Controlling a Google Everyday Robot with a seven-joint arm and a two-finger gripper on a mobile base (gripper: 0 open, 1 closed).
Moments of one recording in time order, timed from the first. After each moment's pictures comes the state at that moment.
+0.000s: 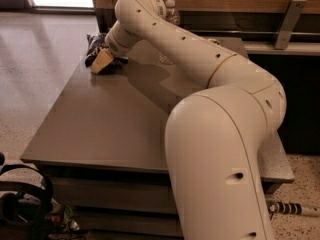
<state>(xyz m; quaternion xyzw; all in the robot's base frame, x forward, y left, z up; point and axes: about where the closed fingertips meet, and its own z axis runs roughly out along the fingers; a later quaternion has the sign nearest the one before) 0.816 0.168 0.821 -0.49 0.78 0.11 0.36</state>
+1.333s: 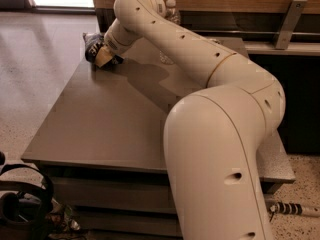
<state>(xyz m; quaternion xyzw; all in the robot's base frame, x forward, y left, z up) 0.816 0.168 0.826 -0.49 0.78 0.11 0.36</state>
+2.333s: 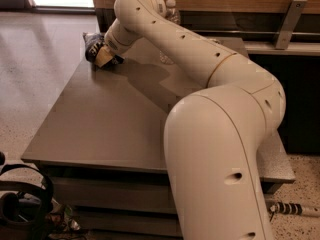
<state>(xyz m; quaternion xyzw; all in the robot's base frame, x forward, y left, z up) 0.816 0.168 0.827 -0.49 0.78 0.11 0.36</state>
